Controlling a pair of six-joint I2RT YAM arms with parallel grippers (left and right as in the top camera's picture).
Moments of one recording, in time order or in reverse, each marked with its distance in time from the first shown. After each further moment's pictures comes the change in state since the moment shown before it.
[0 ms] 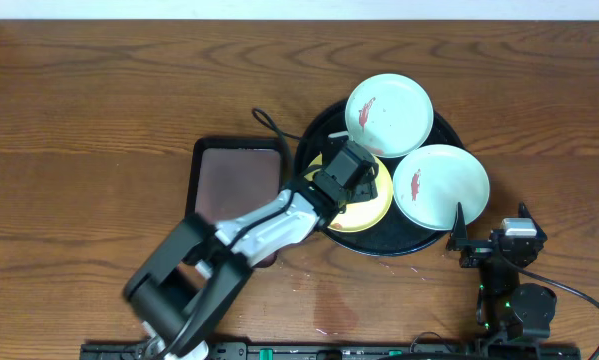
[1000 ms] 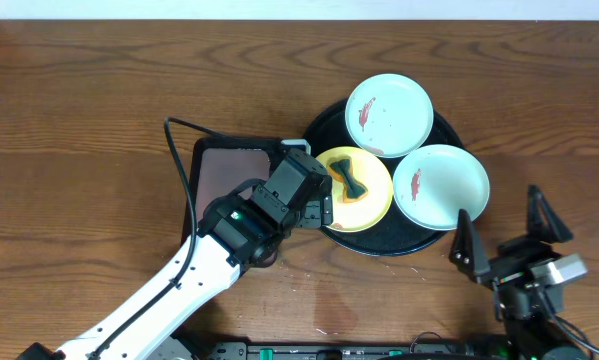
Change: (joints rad) left arm 0.035 -0.552 -0.001 -0.642 -0.054 0.200; right arm 0.000 0.024 0.149 0.494 -0.311 0.309
